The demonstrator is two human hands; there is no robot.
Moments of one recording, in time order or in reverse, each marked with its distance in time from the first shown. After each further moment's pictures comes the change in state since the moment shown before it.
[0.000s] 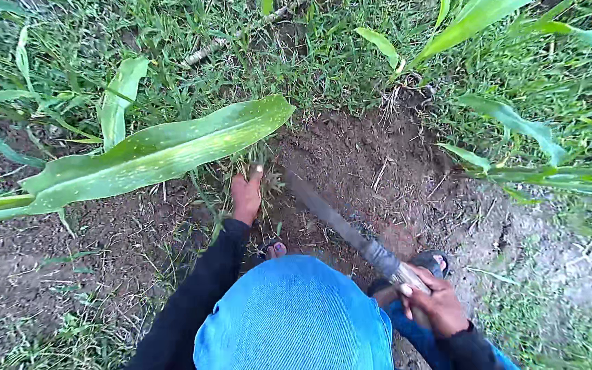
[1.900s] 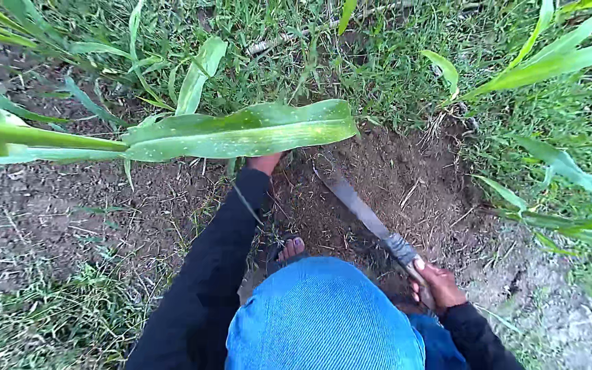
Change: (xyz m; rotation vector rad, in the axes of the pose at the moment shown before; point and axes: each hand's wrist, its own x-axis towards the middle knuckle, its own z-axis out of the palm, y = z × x) left_hand 0.058 0.036 -0.037 0.624 0.046 0.150; right_hand 0.073 0.002 -0.004 -0.096 -0.023 0.254
